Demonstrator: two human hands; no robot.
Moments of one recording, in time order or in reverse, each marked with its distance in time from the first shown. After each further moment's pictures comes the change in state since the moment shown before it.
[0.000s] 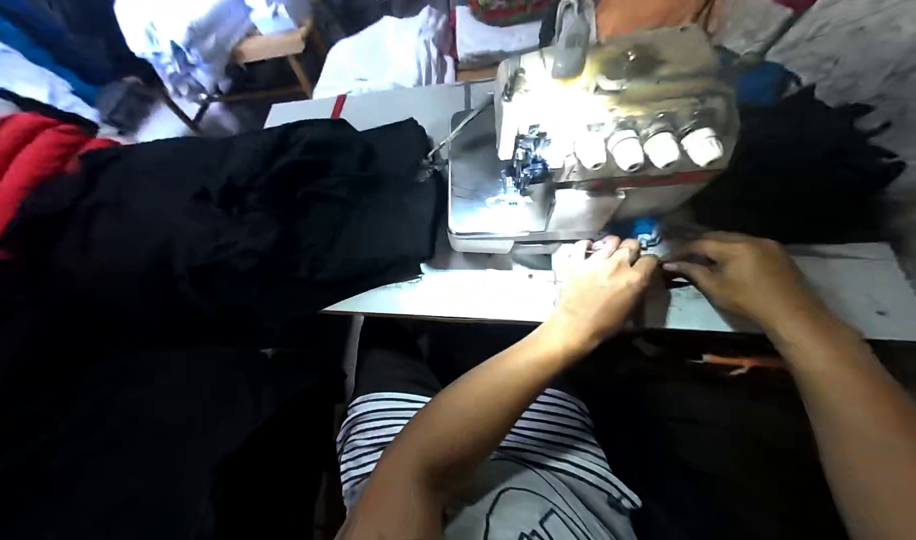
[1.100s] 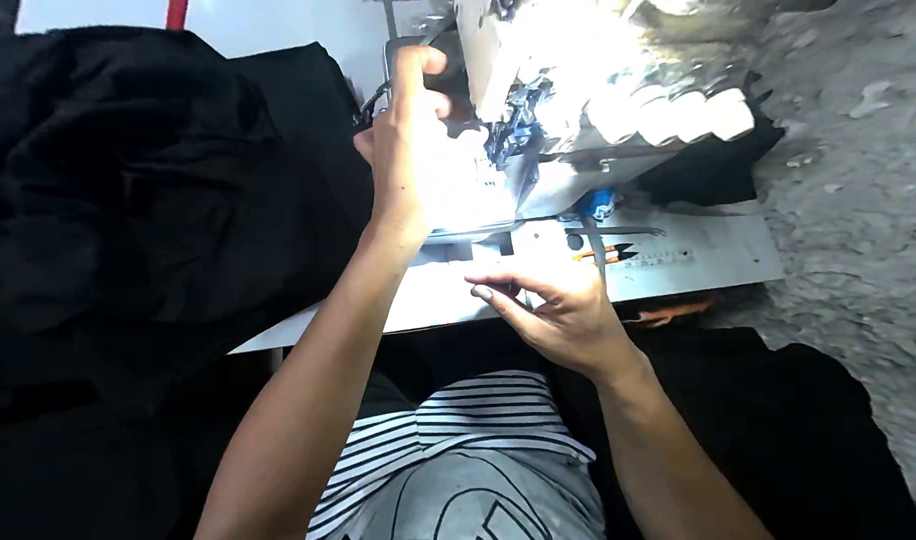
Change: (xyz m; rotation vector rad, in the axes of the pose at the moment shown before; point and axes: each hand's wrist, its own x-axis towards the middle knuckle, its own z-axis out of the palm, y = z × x) left_hand 0.031 -0.161 -0.140 -0.399 0.197 -0.453; right_hand 0.006 -0.216 0.046 0.527 0.138 -0.308
